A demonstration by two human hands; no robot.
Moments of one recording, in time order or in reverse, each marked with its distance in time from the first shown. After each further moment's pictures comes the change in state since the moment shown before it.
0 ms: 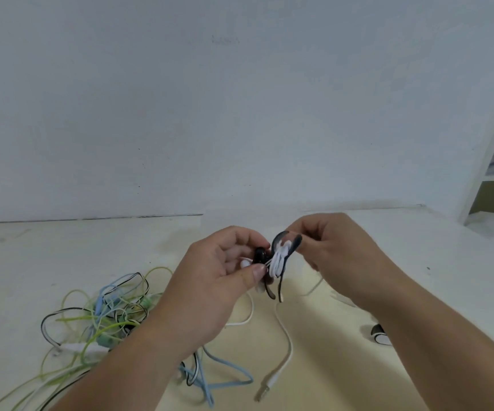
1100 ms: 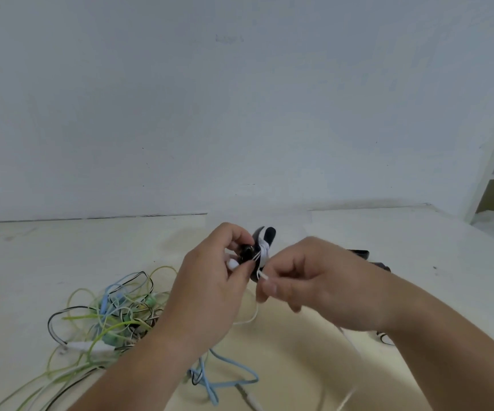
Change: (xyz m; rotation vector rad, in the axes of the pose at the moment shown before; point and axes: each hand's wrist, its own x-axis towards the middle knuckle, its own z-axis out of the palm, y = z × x) left_hand -0.003 -0.007 -0.004 0.499 0.190 0.034; right_hand -0.014 -0.013 0.006 -0.027 -0.508 -0.158
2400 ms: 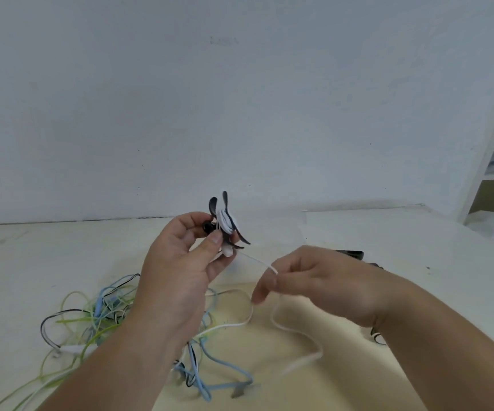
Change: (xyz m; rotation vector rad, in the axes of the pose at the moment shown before) left_hand 0.011 0.011 -0.006 -0.810 0.207 -0.238; right_hand 0.001 0.015 -0.004 0.038 -0.016 0.188
